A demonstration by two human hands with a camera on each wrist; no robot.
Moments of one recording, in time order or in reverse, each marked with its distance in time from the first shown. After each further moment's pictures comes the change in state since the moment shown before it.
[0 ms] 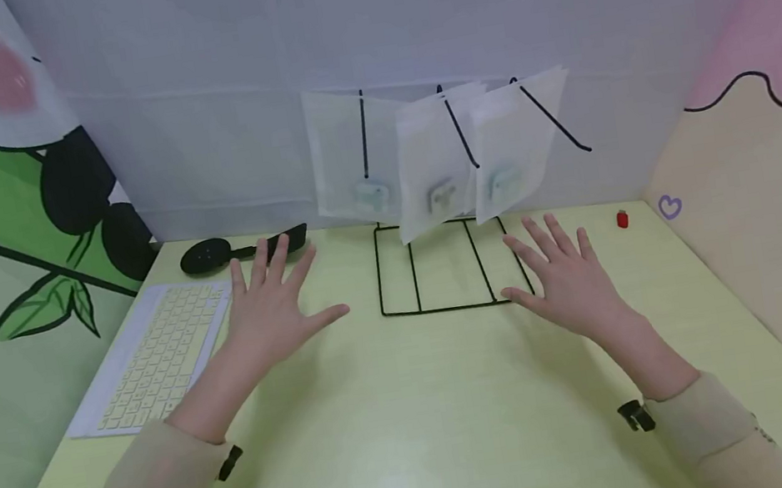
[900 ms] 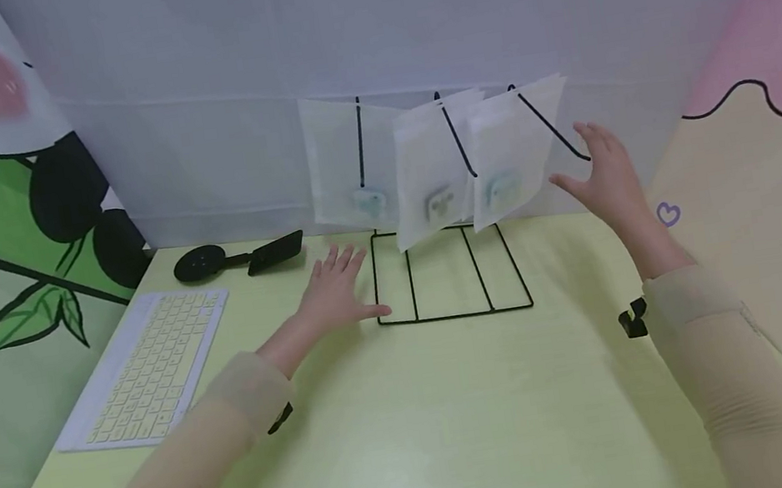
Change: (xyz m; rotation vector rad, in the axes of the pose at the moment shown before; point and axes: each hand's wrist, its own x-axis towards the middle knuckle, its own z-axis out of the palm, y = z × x) left_hand 0.093 0.024 0.083 -0.149 -0.158 0.127; right_hand 0.096 0.115 -0.034 0.406 0.262 0.252
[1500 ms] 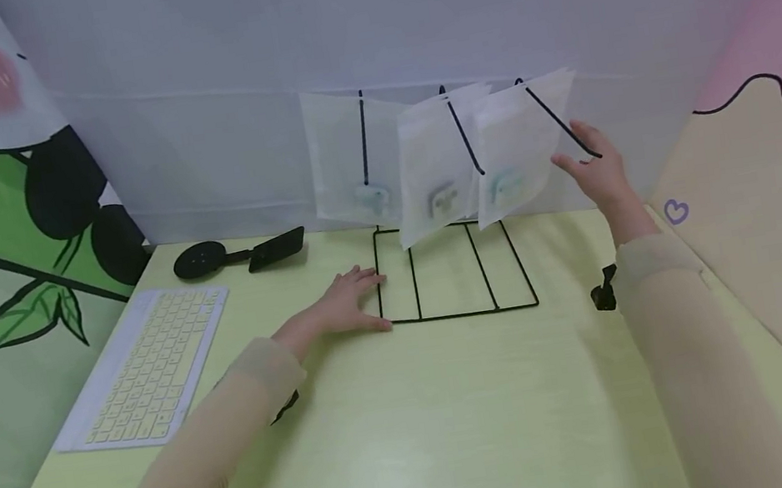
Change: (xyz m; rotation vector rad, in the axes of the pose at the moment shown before) left_hand 0.018 -0.024 0.033 -0.189 -0.167 0.203; right_hand 0.038 0.031 0.035 0.444 -0.005 0.206
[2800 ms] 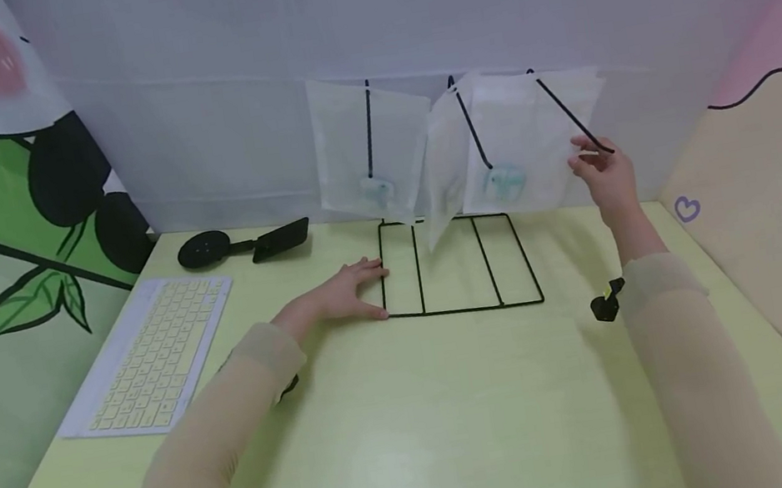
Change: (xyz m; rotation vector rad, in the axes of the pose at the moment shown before) left_hand 0.006 -0.018 -0.004 -0.161 -0.097 0.001; right_hand -0.016 0.011 0.017 0.600 0.154 -0.103
